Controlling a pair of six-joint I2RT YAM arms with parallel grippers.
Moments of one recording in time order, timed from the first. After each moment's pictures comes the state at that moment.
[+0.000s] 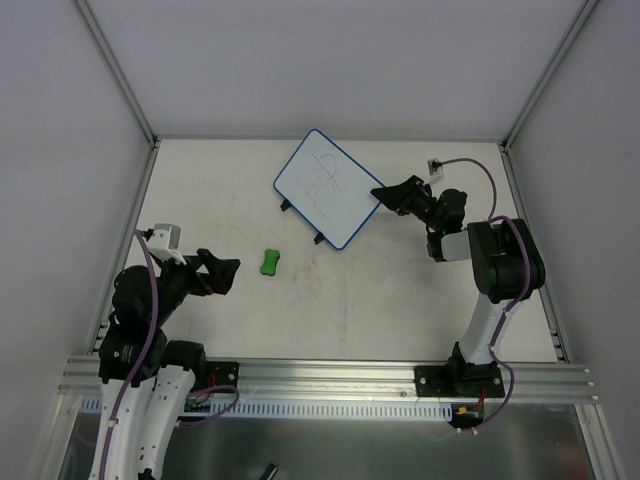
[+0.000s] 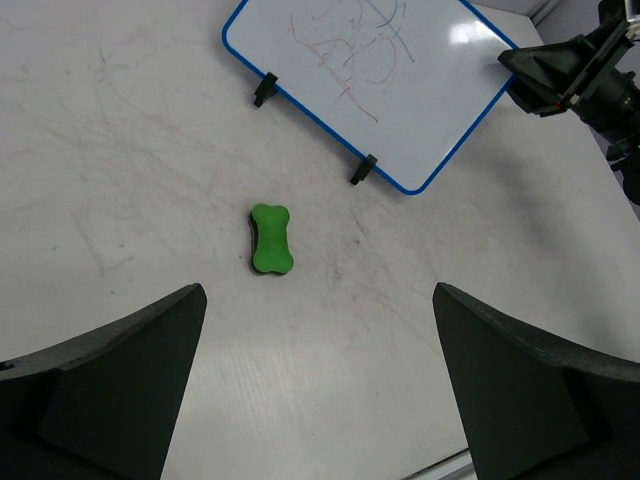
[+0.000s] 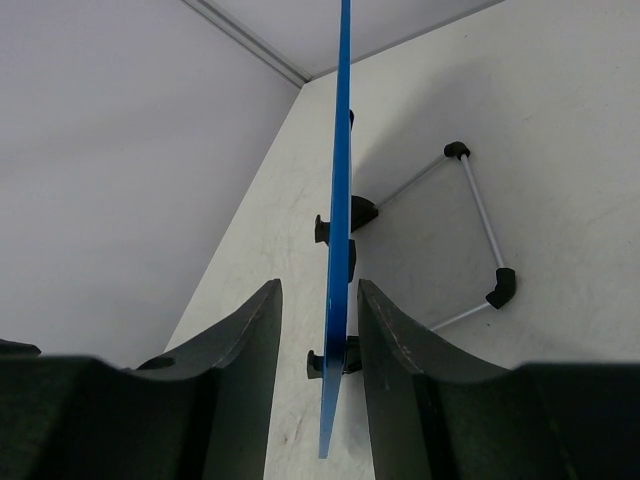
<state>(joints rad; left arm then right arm) -0.09 0.27 0.67 -0.62 0.29 -0.33 0.14 1.90 0.77 1.18 -0.67 0.91</state>
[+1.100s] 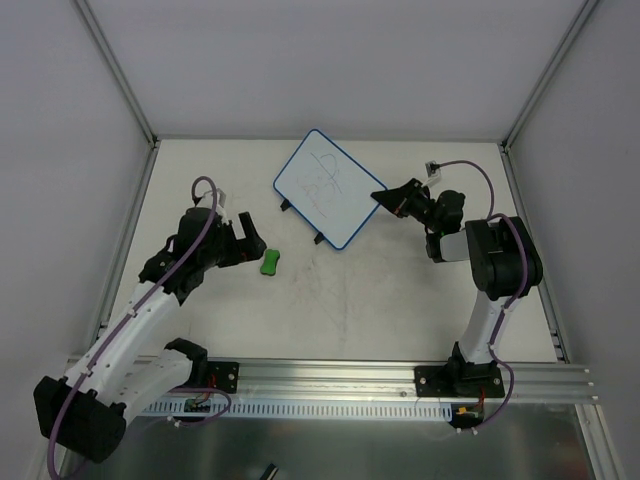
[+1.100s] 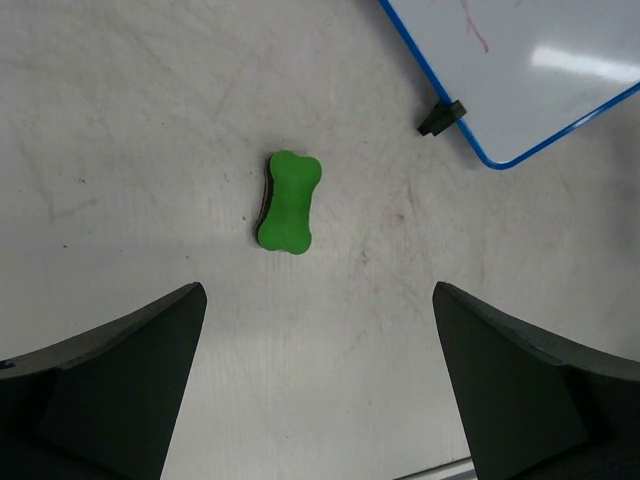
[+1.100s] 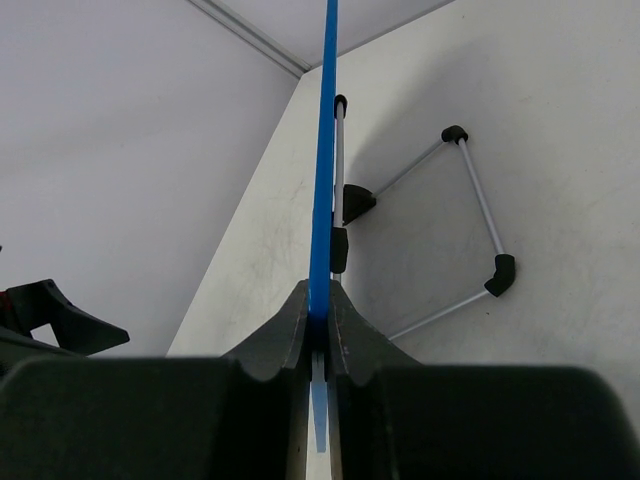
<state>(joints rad) -0.35 0.88 0.77 -0.53 -0.01 -0.53 0.14 1.93 0.77 1.18 -0.68 0.93</state>
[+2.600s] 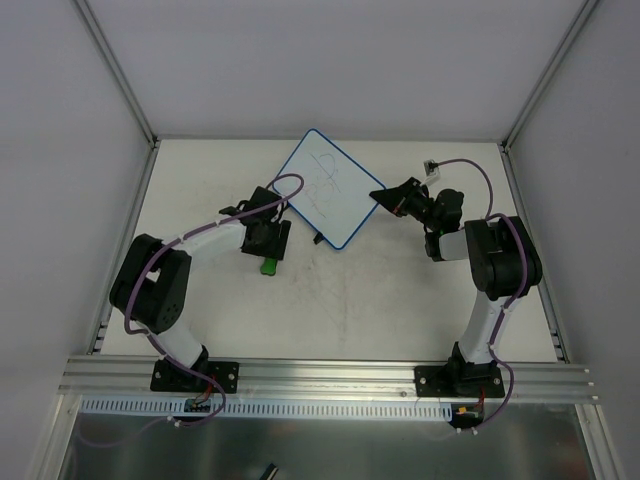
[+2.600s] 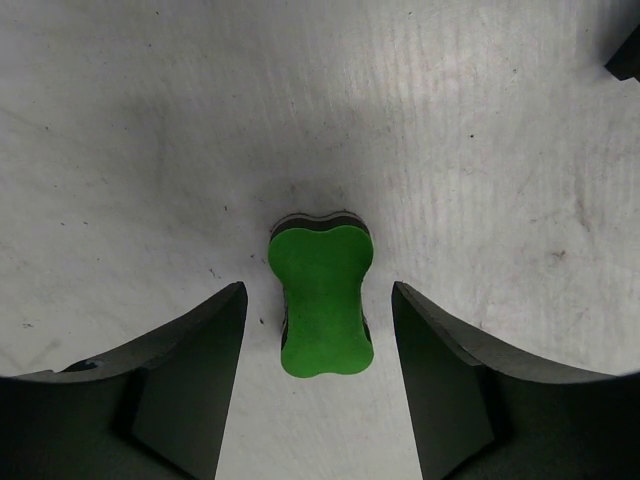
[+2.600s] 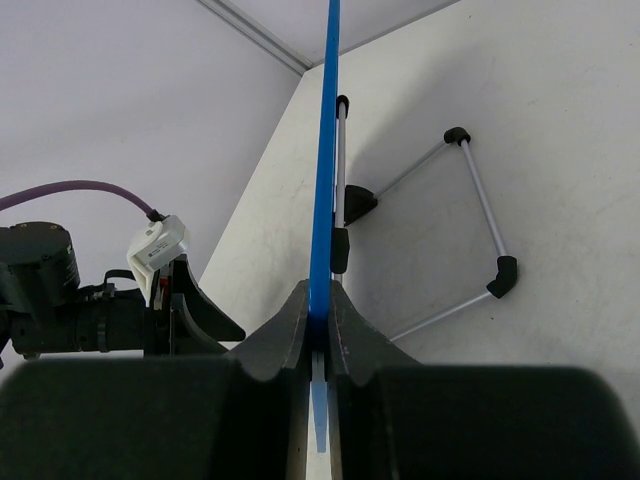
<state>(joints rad) -0.46 1.66 1.02 -0.48 -0.06 -0.23 0.15 1.93 0.79 1.17 -0.69 0.92</state>
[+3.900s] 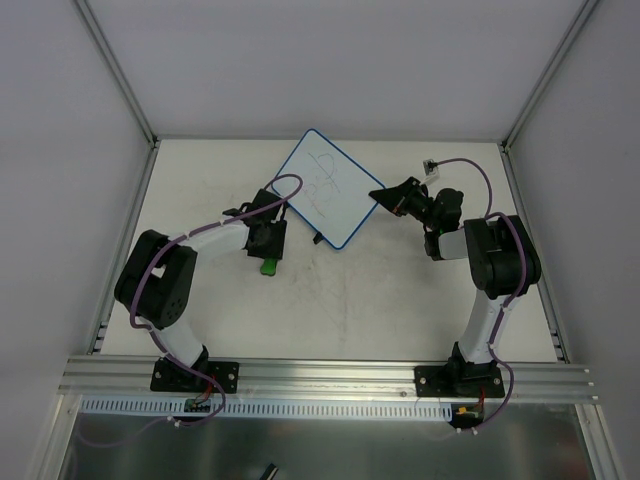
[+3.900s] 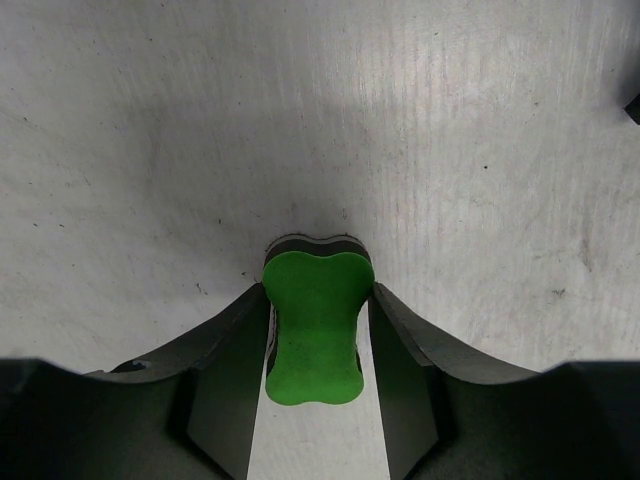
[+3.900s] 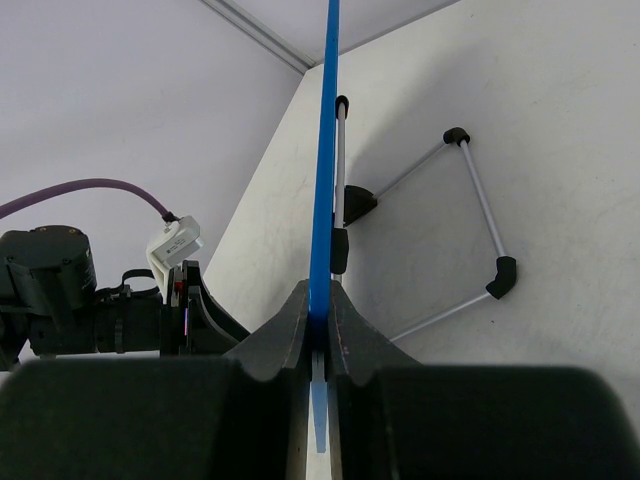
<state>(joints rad) -0.47 1.70 1.01 -0.43 -0.08 -0.32 0.15 1.94 0.80 1.18 -0.69 0.92</state>
